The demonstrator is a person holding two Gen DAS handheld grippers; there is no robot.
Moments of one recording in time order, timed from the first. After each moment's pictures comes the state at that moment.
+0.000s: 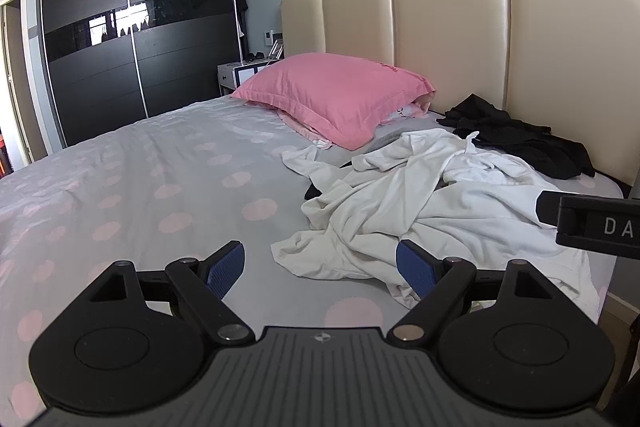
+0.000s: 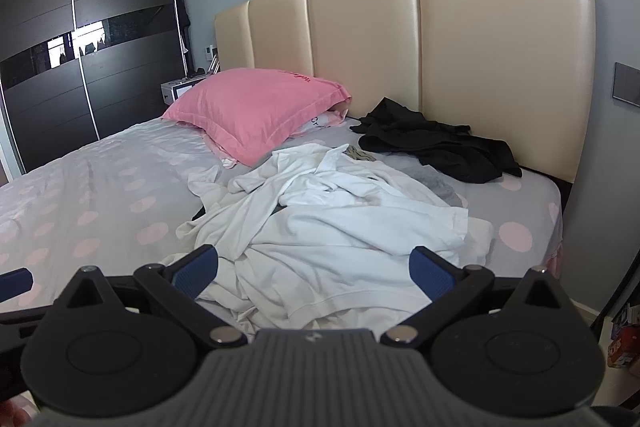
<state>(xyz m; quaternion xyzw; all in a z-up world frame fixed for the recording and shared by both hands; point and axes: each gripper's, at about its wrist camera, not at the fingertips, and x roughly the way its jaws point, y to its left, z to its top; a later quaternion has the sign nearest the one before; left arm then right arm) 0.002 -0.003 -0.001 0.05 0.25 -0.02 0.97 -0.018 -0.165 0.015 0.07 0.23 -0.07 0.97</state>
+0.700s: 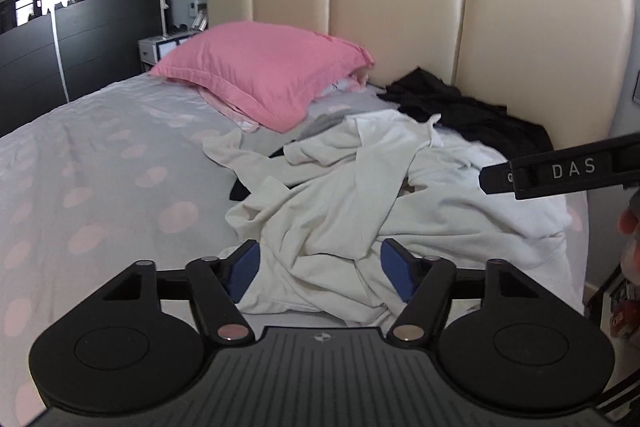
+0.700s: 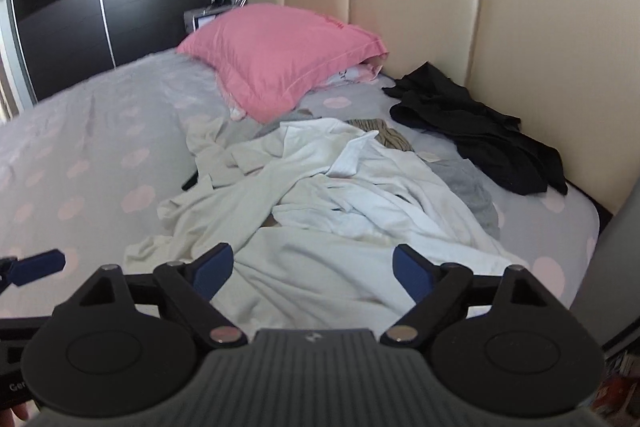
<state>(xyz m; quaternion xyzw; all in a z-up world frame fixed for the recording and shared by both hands) 0.118 -0.012 -0.028 0.05 0.31 -0.15 0.94 0.126 -0.188 0.015 0.01 0.34 -0.02 0.94</state>
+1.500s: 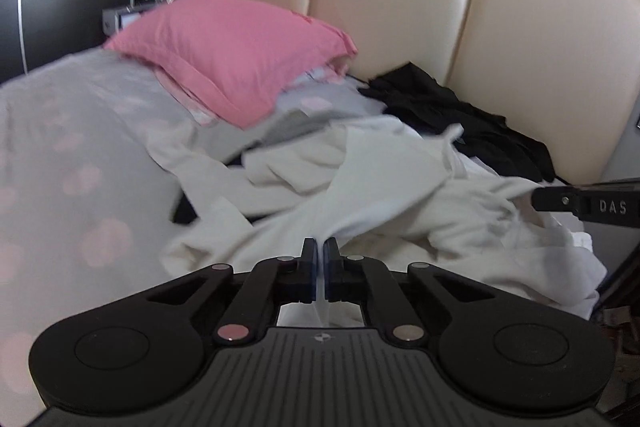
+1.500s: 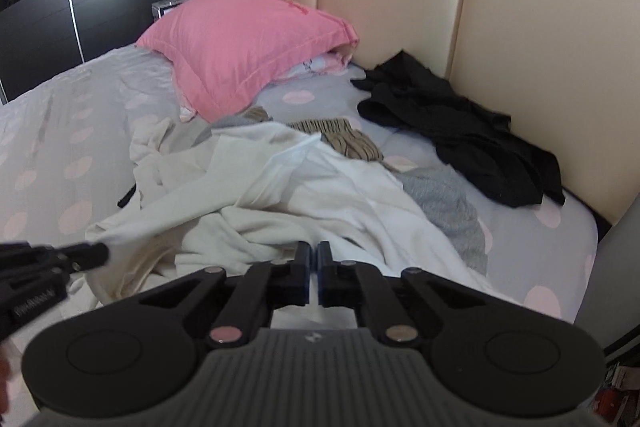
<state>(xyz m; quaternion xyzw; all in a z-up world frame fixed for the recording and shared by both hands) 0.220 -0.014 -0.044 0.01 0.32 -0.18 0.93 0.192 -0.231 -0.003 0.01 0.34 -0.05 0.94</state>
